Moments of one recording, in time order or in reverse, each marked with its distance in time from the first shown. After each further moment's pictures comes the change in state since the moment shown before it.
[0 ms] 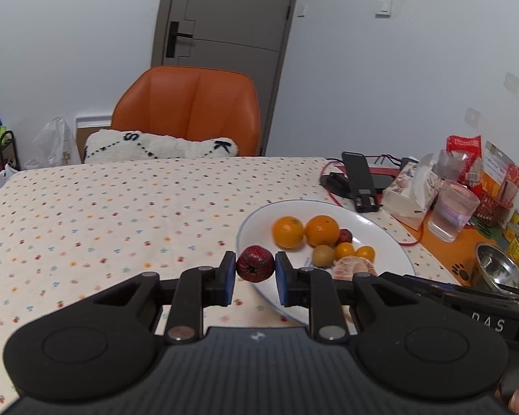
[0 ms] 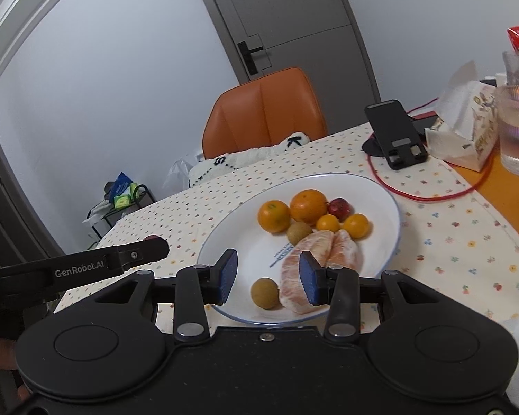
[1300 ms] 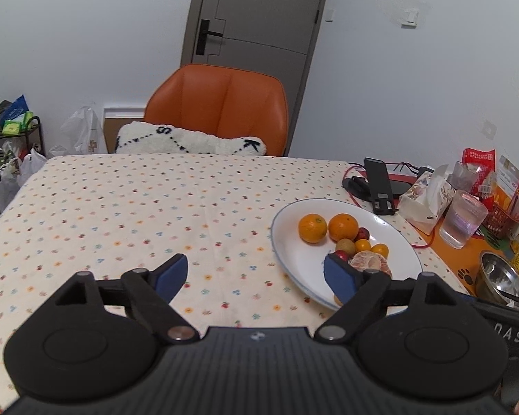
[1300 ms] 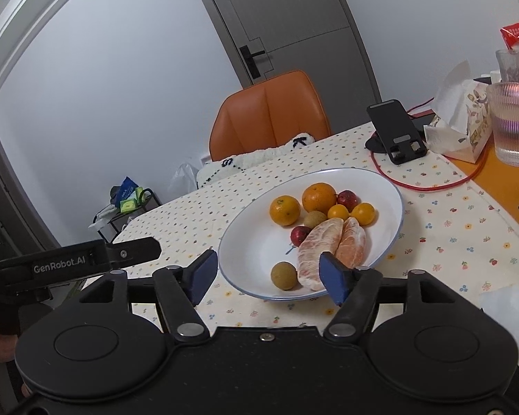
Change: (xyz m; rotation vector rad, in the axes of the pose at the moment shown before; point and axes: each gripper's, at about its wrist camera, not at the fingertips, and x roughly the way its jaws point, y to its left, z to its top) left arm -0.044 0.021 -0.006 -0.071 0.003 0.085; right arm -0.025 0.017 -0.010 0.013 -0.011 0.011
